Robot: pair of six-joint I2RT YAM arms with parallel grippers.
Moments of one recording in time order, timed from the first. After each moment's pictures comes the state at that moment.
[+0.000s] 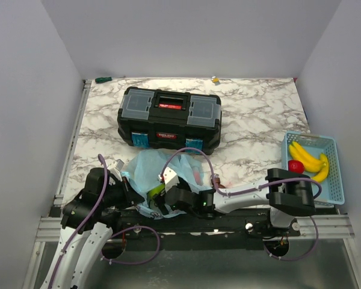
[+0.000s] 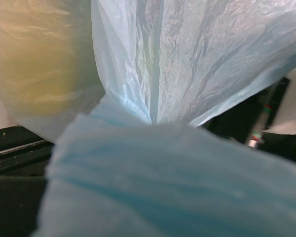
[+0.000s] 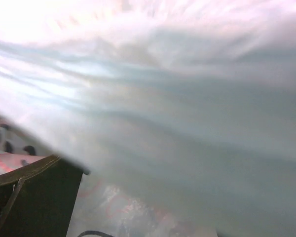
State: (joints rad) left arm -0.30 0.27 0.56 -1.10 0.44 -0.66; right arm 1.45 1.71 0.85 0.18 0.50 0.44
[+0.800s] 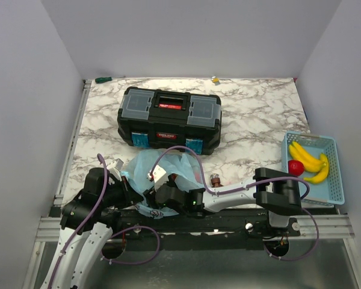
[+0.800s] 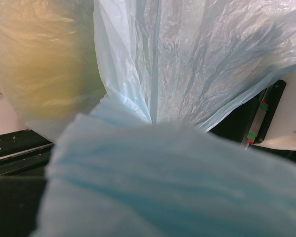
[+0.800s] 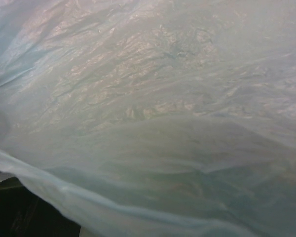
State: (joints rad) left arm -0.30 0.27 0.57 -1.10 0.42 -0.64; right arm 1.45 1.81 0.98 0.26 0.51 0.38
